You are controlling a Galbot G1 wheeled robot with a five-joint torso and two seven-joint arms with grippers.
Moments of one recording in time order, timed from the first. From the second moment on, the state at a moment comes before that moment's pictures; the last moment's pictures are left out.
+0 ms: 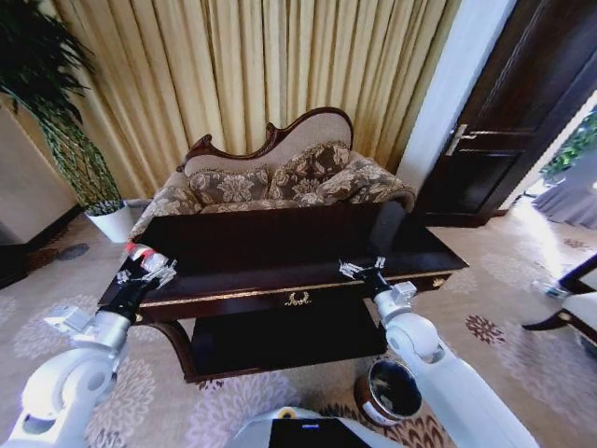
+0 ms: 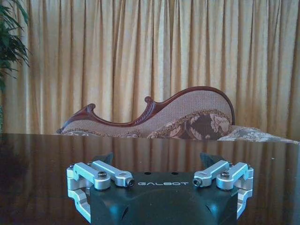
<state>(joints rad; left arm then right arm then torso) 1.63 -1.08 -0.98 -2.30 -0.86 0.26 0.00 -1.27 0.99 0.36 2.04 0.52 -0.12 0.18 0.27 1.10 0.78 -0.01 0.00</state>
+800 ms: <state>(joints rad) 1.37 -0.83 -0.86 -2.25 -1.24 0.52 -0.74 -1.21 0.95 0.27 2.03 0.55 -0.18 0.21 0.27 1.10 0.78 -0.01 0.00</state>
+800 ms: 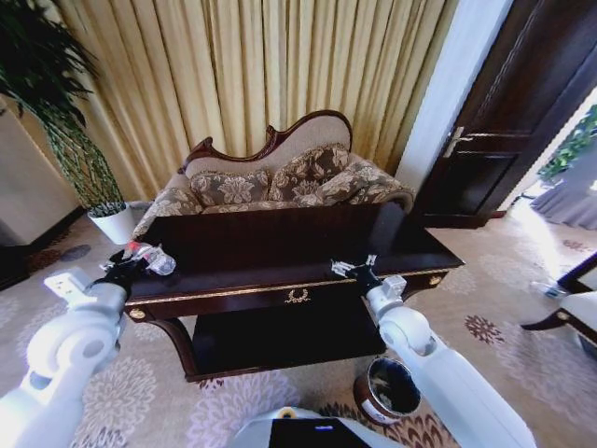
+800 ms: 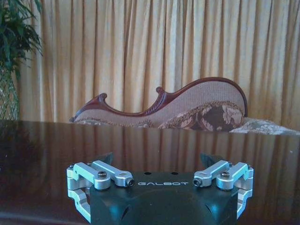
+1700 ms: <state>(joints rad) 1.09 -0.75 -0.69 -2.09 -1.55 0.63 -1.06 -1.19 0.97 0.22 2.00 0.56 -0.19 0.21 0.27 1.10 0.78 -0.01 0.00</state>
